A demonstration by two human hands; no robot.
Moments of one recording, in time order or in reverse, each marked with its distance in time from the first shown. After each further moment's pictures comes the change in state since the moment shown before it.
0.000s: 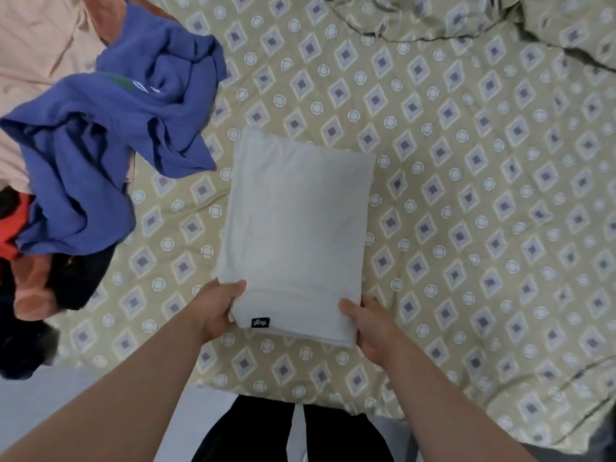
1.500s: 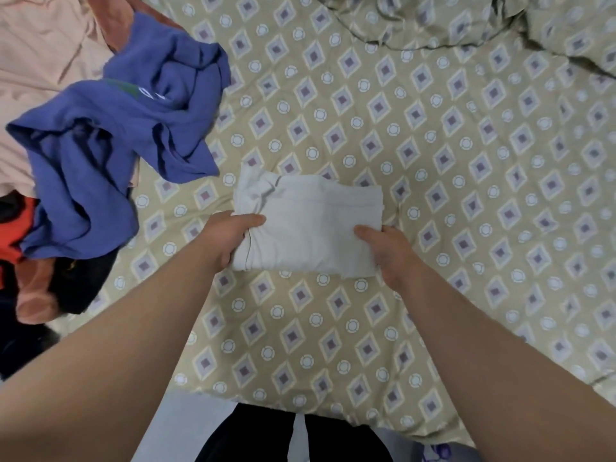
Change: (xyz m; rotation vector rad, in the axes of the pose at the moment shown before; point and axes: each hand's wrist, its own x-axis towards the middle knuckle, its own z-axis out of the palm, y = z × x) left_hand 0.015 0.106 0.042 0.138 0.029 0.272; right_hand 0.031 -0.124 0.014 -0.210 0.103 -0.312
